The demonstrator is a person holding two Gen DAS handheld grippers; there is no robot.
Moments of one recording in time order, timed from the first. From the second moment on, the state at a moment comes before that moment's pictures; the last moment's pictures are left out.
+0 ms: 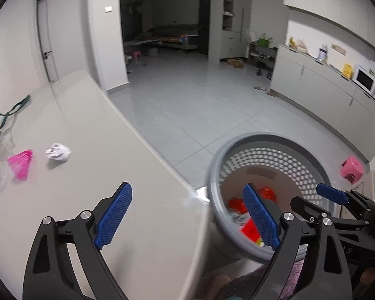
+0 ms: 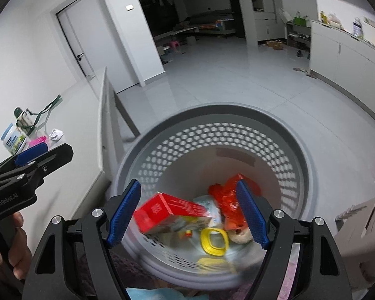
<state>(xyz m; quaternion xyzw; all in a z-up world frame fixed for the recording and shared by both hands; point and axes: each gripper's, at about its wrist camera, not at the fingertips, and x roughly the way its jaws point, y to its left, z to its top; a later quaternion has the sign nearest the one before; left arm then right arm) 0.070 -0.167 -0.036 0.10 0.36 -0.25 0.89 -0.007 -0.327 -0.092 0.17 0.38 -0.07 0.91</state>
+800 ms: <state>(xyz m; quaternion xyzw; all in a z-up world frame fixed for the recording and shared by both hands) 0.140 0.040 -0.022 0.04 0.34 -0.05 0.94 0.133 -0.164 -0.071 0.07 0.38 0.07 0.92</state>
